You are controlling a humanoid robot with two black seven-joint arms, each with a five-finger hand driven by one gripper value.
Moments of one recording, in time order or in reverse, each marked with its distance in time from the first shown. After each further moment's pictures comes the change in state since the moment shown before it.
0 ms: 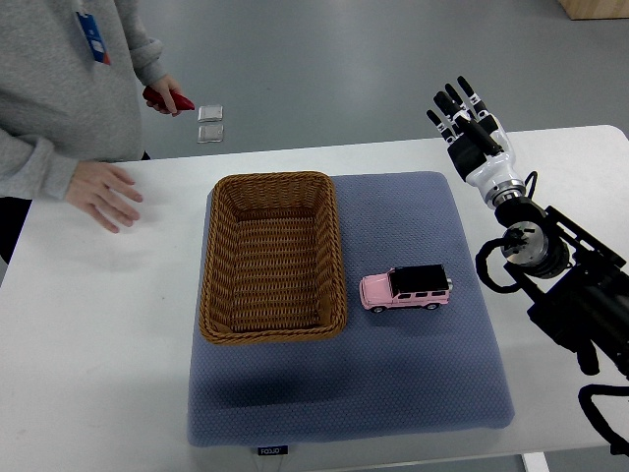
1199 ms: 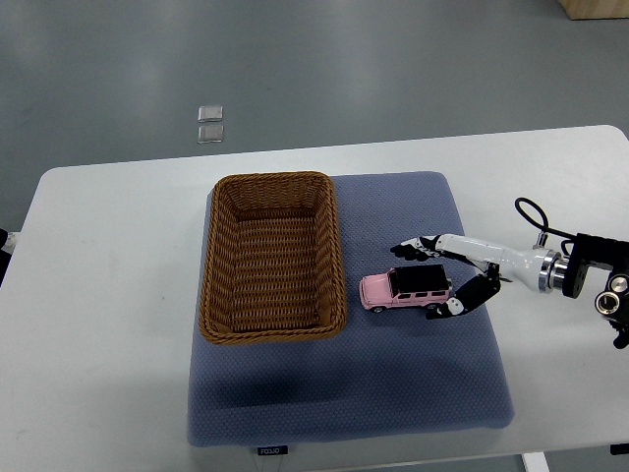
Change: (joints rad) left arm 0.000 0.000 0.000 0.002 0.000 0.000 0.001; right arm -0.044 -0.591 -0.655 0.594 -1.018 -0.059 -0.006
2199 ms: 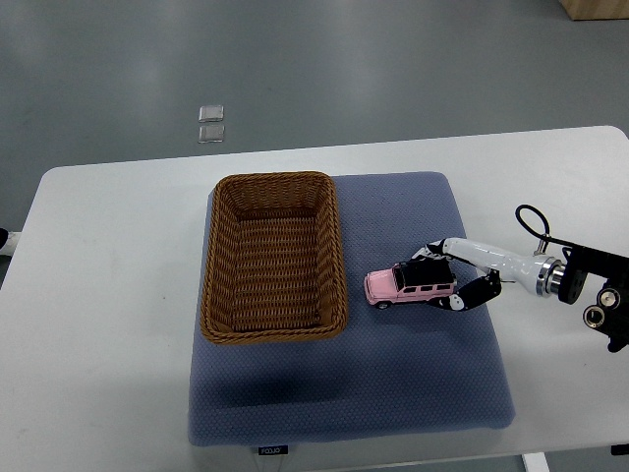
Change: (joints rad) left arm 0.000 0.000 0.000 0.000 0.000 0.001 0.000; right arm -0.011 0.045 -0.006 -0.104 -0.126 -0.125 0.000
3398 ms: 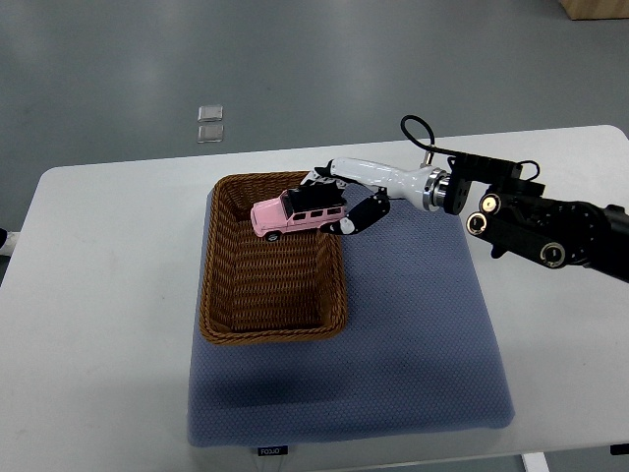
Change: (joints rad) left arm 0.000 0.000 0.000 -0.004 0.000 0.000 0.000; right arm 0.408 0.420 -0.165 -0.302 0.120 0.059 0.001
